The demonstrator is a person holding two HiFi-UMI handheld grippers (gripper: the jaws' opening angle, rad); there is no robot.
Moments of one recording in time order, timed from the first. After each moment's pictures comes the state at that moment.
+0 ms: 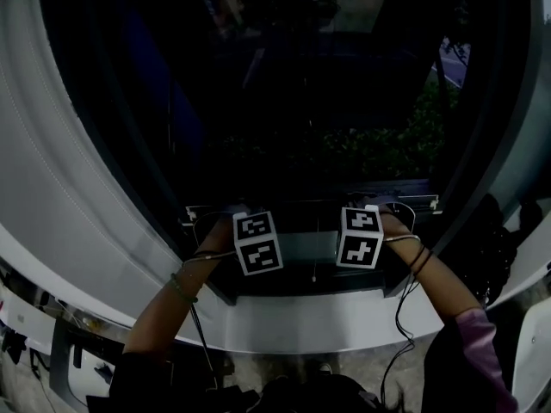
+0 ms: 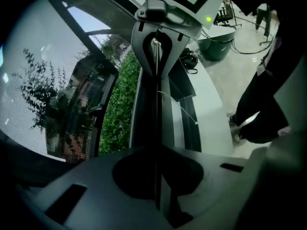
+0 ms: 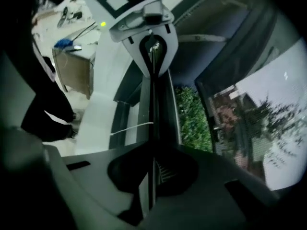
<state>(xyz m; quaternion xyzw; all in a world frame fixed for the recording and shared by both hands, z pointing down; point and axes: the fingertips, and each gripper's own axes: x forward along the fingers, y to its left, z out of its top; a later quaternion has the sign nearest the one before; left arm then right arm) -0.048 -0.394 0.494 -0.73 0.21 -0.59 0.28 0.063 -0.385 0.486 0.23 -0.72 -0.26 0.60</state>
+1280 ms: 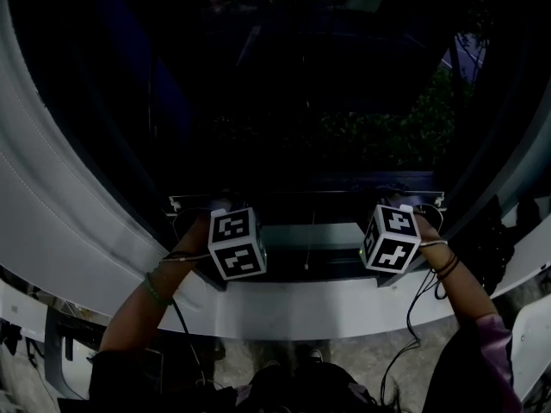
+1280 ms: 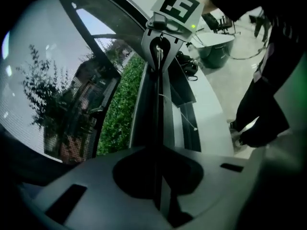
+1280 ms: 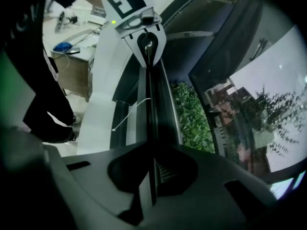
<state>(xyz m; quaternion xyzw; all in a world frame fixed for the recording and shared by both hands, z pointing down) -0.045 -0.398 0.490 -0.75 0.20 -0.56 0.27 0.115 -0.389 0.484 0.25 -0.74 -0.24 0.58</state>
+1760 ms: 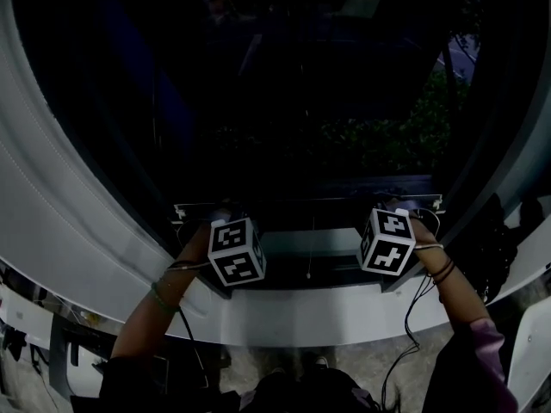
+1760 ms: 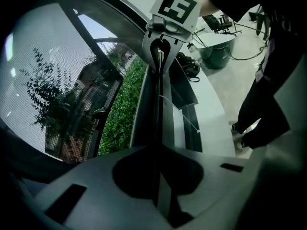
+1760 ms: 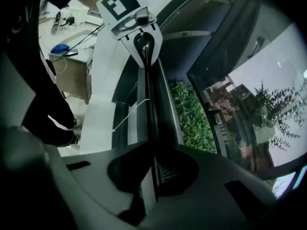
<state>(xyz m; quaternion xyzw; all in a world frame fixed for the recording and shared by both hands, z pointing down) -0.047 -0.395 0.492 -0.76 0.21 -0.54 0.28 0.113 -0.388 0.486 0.26 -0.74 -0.23 0.58</state>
